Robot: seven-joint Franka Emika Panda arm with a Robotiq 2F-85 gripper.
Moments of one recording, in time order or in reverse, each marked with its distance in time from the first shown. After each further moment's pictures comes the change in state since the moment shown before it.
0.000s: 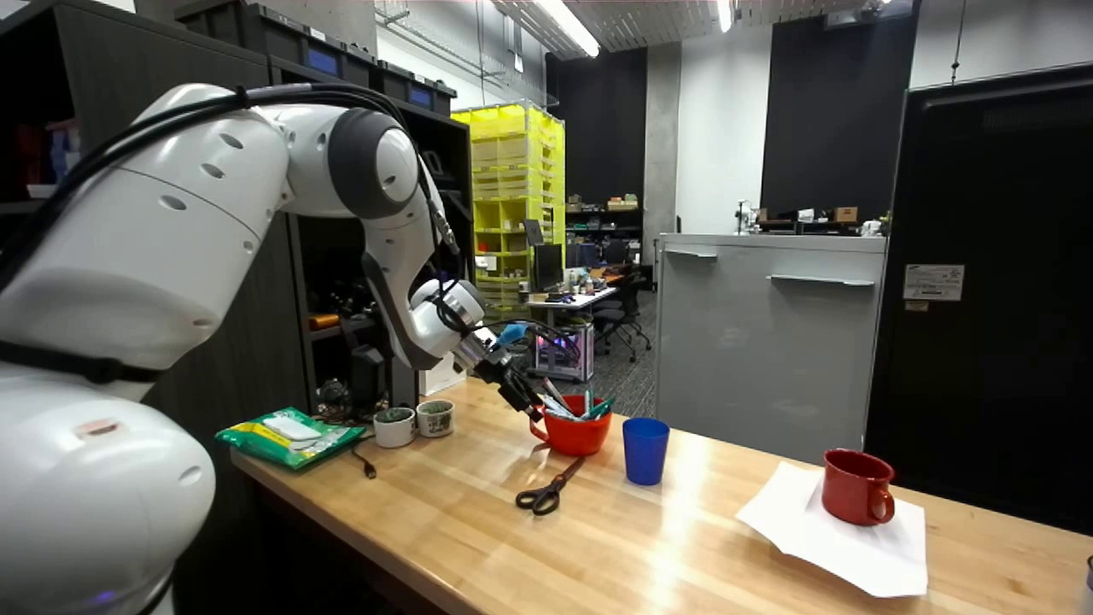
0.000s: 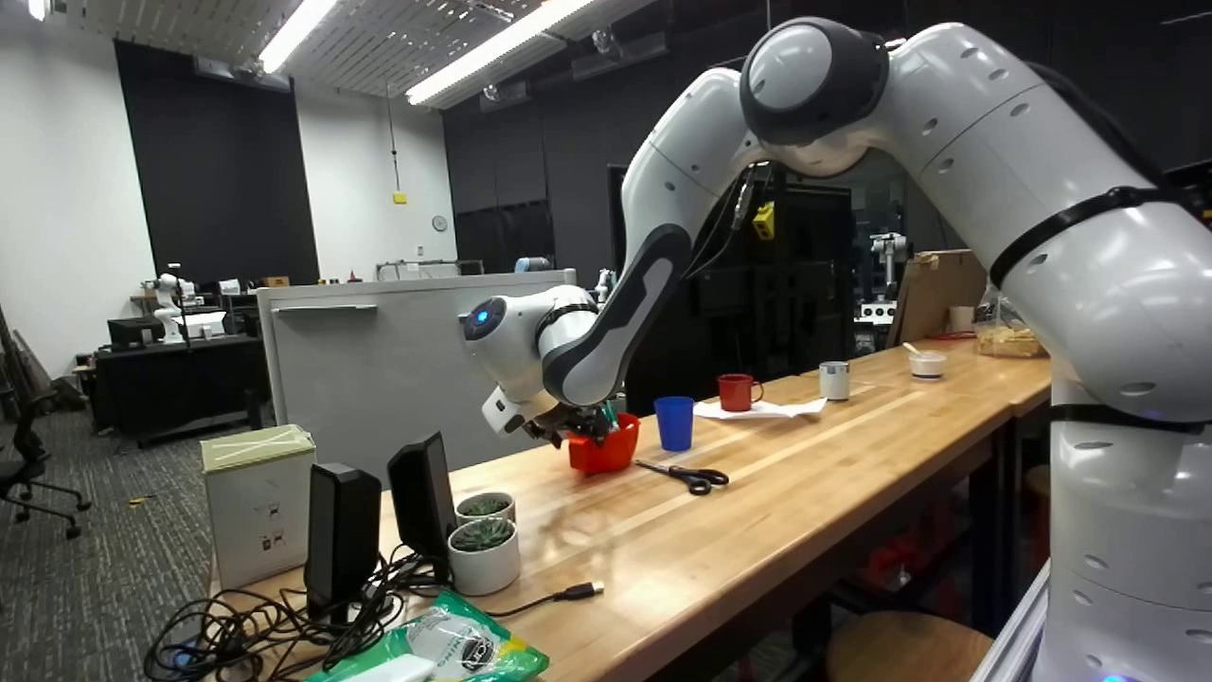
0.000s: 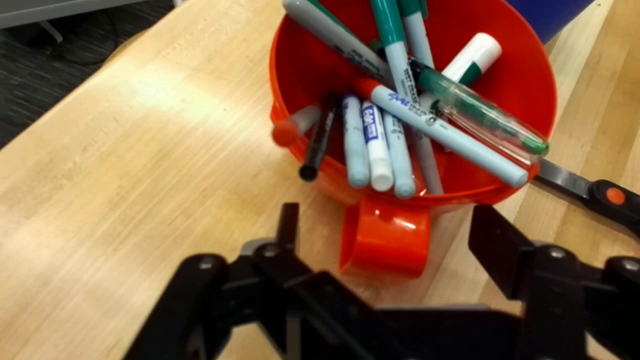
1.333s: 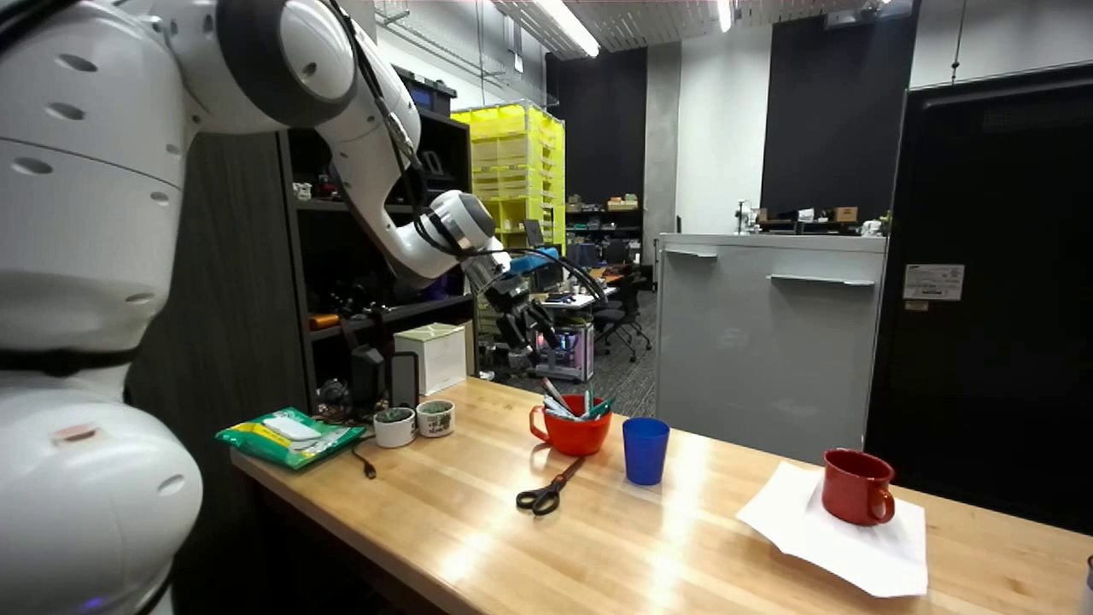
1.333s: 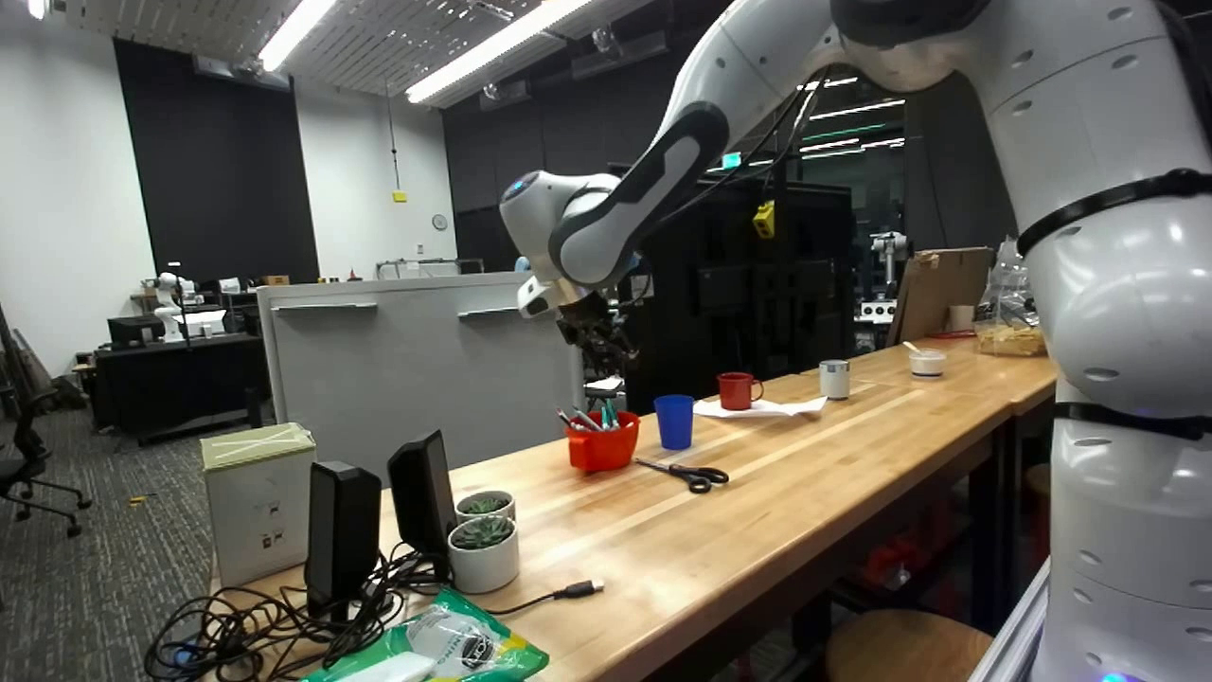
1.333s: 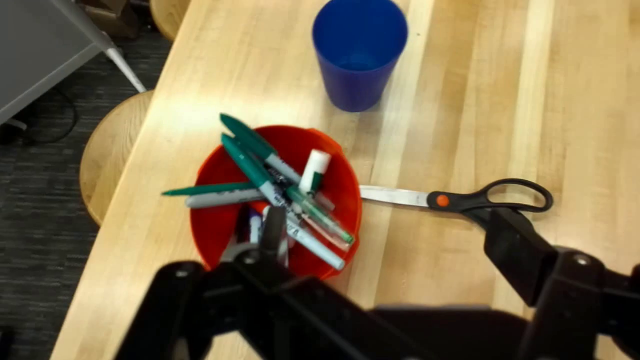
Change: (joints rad) arm -0.080 -0.340 -0.005 -0.106 0.356 -0.125 -0.018
